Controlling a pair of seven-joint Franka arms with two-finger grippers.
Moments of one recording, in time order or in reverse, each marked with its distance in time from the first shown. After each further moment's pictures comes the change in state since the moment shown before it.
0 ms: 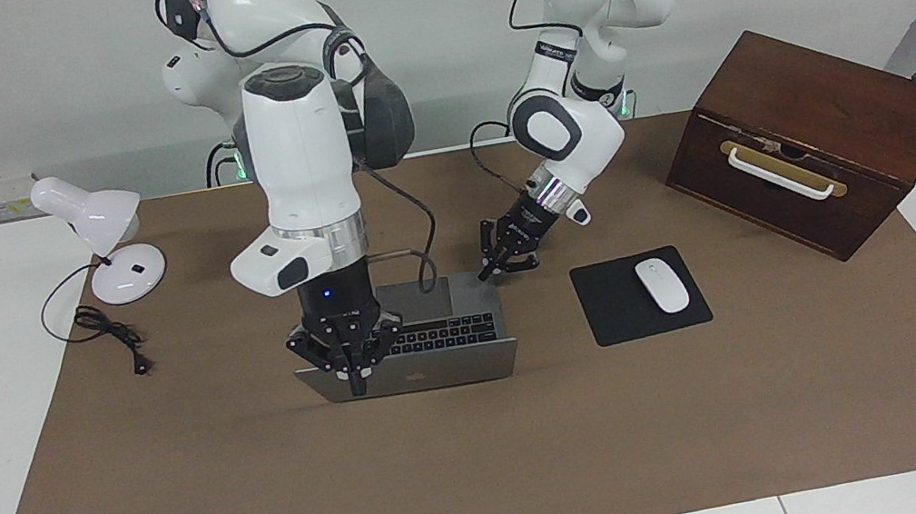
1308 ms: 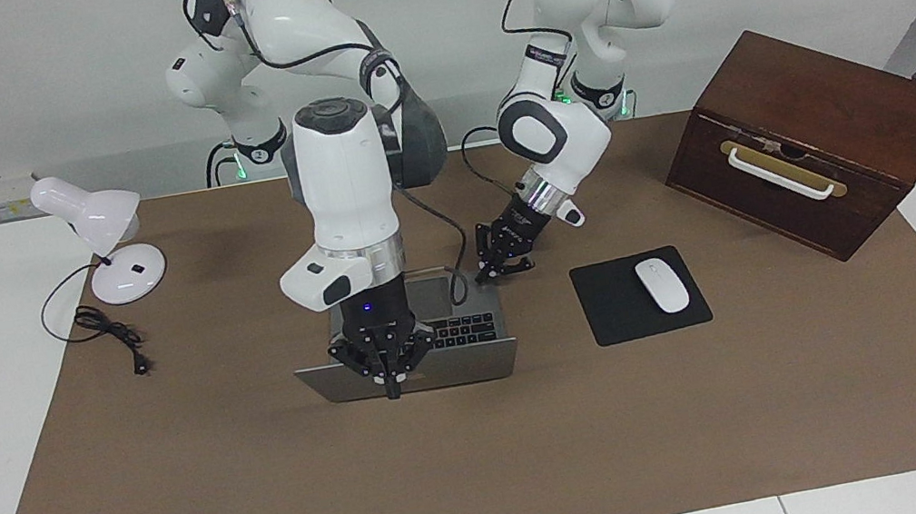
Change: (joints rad) left arm -0.045 0.024 0.001 0.010 -0.013 0.079 0.099; right arm 0.116 0.070 -0.141 -0.075 0.187 0.056 -0.004
